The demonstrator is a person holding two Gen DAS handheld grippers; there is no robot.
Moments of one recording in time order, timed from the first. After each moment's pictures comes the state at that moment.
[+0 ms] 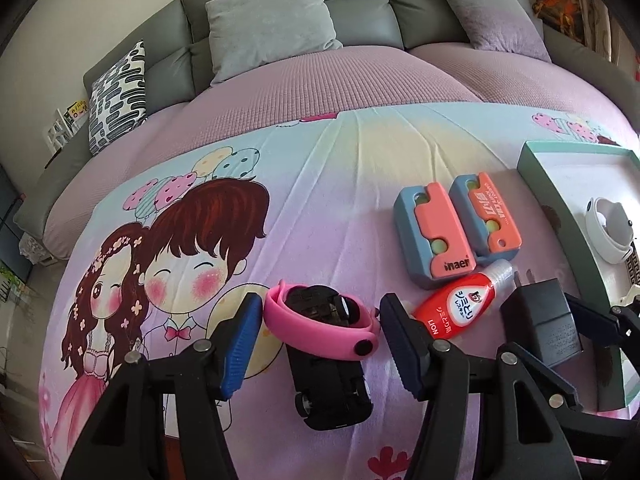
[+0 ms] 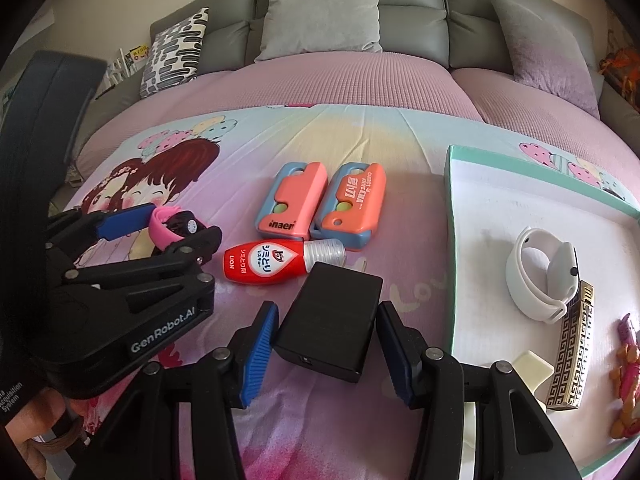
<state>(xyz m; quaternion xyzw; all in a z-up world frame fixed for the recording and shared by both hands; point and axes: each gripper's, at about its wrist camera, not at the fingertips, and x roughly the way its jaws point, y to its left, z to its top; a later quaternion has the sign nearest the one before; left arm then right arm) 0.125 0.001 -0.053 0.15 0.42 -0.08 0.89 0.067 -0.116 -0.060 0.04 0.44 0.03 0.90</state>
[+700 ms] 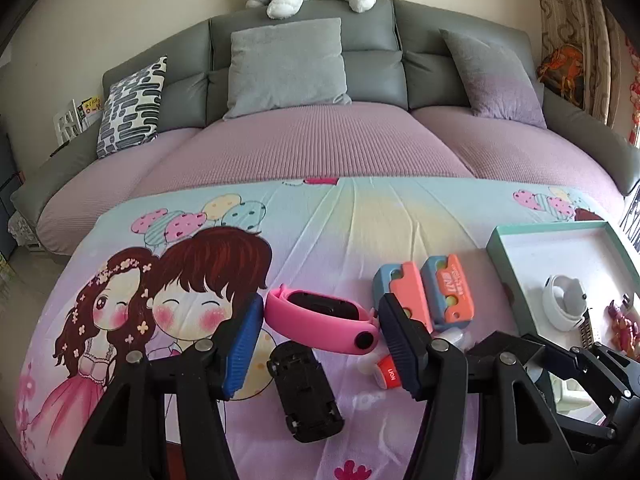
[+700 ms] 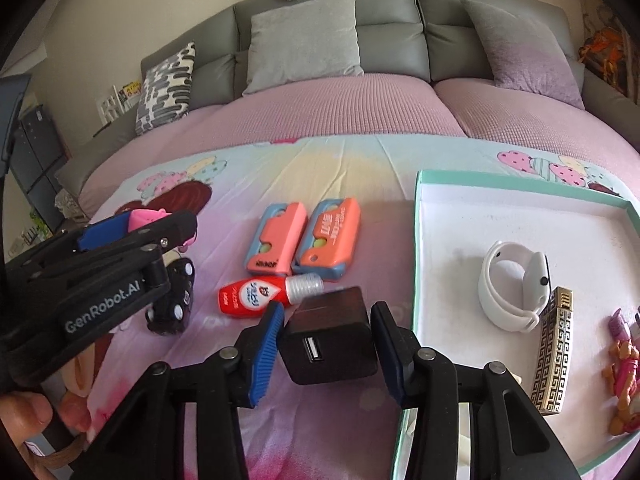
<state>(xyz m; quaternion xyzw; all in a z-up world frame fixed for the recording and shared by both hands) 0.110 0.005 -0.007 0.07 0.35 -0.09 0.93 0.056 -0.139 -0.036 0.08 0.38 0.02 0.92</state>
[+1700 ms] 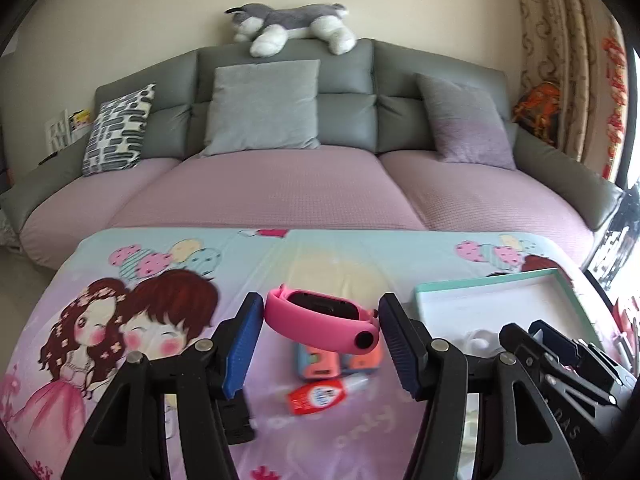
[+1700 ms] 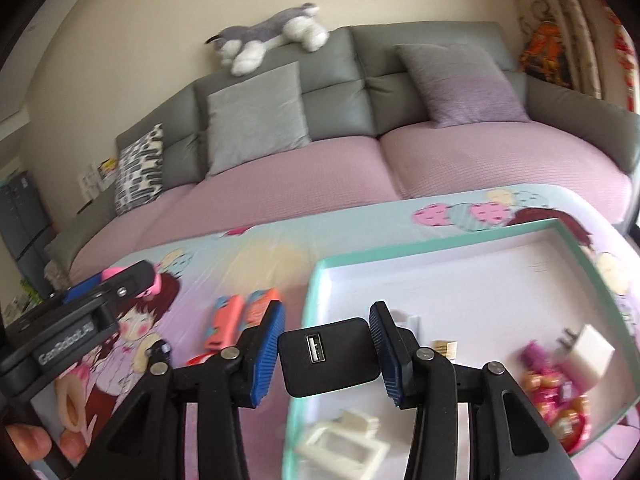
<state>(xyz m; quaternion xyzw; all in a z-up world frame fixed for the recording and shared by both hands) 0.083 -0.043 0.043 0.03 0.30 -0.14 0.94 0.021 -0.230 0.012 0.15 0.28 -0.07 0.94</state>
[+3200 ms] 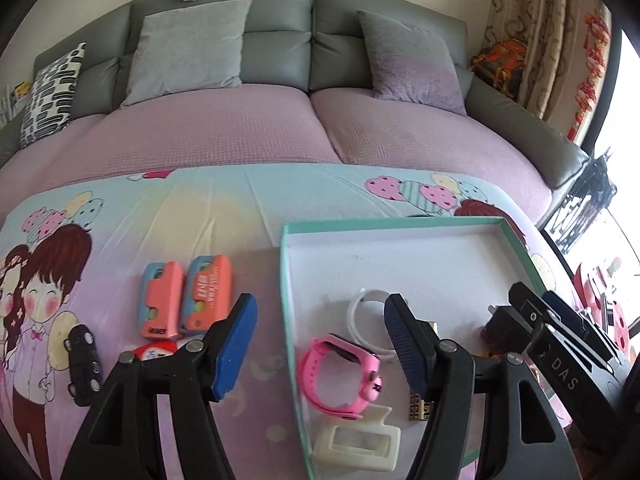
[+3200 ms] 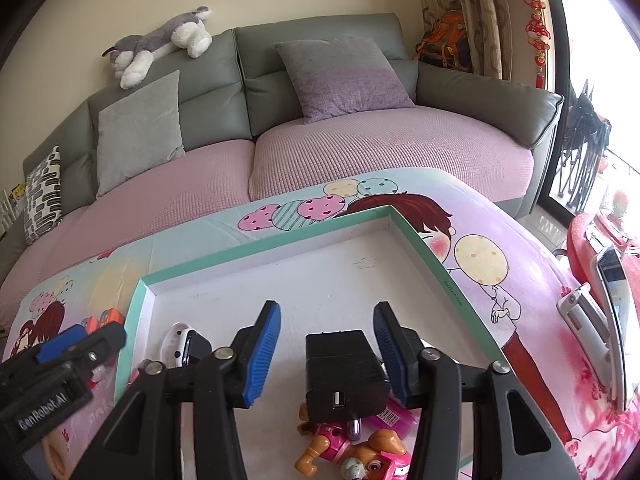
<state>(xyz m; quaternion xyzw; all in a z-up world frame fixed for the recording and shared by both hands) 0.081 -0.138 0.003 0.02 0.40 -0.21 0.89 -0.005 -0.326 -0.003 0.14 0.32 -0.22 0.91</state>
